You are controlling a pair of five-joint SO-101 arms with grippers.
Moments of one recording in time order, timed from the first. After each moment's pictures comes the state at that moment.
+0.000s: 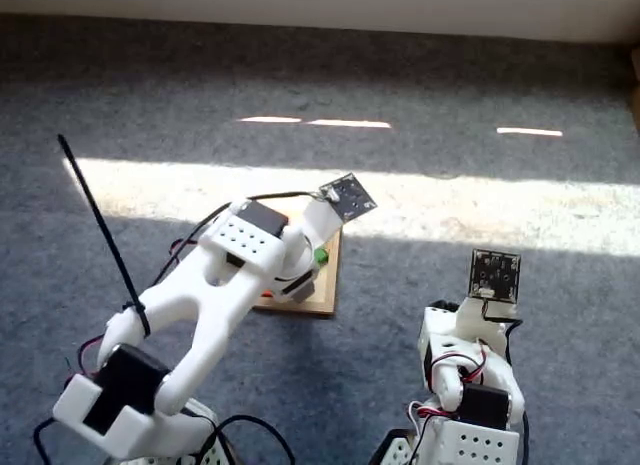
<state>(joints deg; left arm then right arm) 22.5 -4.7 32.5 62.0 -19.7 4.0 -103.7 95.9 62.3 4.3</state>
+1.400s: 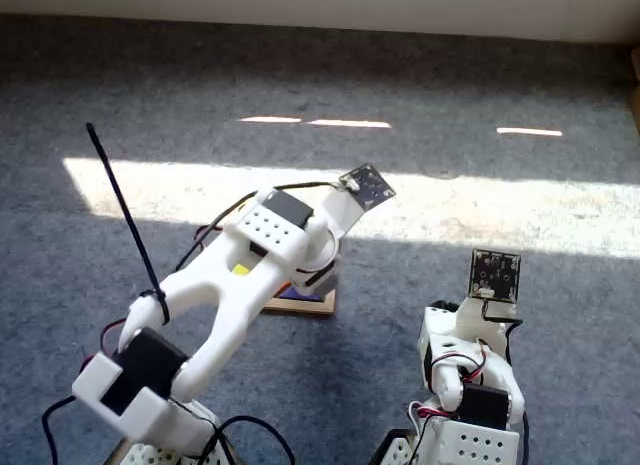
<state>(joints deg) 26.1 0.9 24.0 64.5 -13.6 4.0 -103.7 95.9 62.3 4.3</state>
